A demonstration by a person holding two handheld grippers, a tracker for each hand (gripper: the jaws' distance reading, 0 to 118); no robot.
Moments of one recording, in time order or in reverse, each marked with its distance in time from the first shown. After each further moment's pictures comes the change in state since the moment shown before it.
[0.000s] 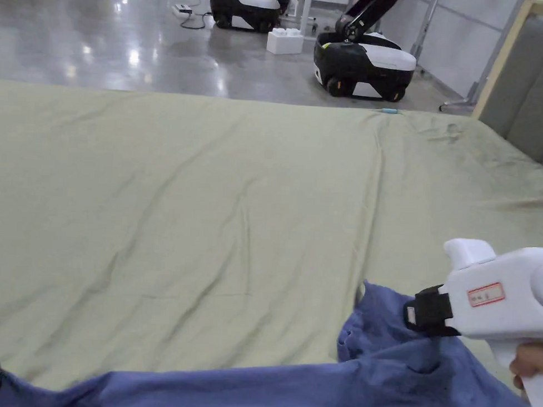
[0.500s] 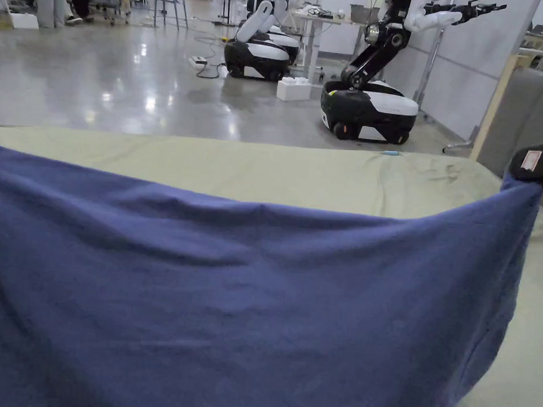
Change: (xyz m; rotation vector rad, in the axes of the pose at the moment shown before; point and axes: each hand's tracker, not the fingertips) left arm 0.050 0.118 0.159 0.441 -0.082 -0.154; right arm -0.006 0.050 0.219 0.568 0.138 -0.117
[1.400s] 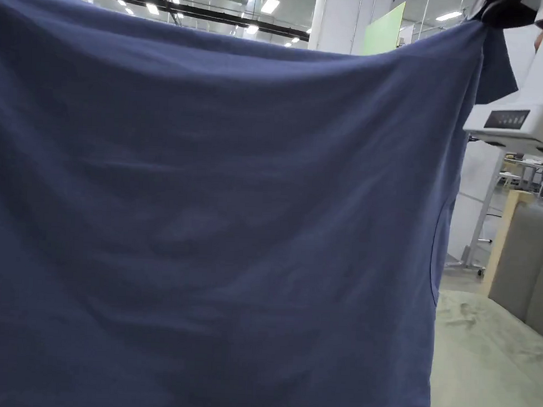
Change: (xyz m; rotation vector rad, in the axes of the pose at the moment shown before) left arm 0.031 0.297 -0.145 0.334 0.377 -0.108; right arm -0.130 0.292 -0.199 0.416 -0.141 0.055
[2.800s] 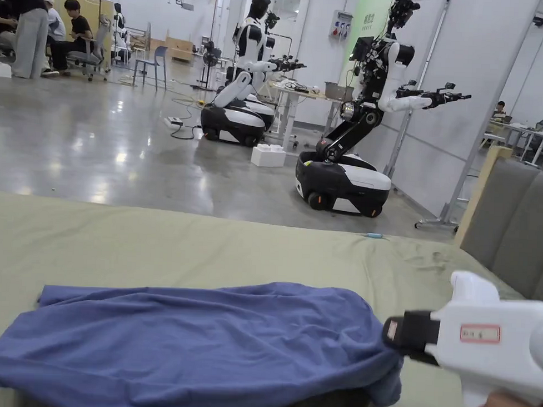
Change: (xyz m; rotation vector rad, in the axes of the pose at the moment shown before) left arm -0.029 -0.394 0.012 -0.711 -0.180 0.049; right arm 0.134 -0.364 0.102 -0.637 0.042 -0.069
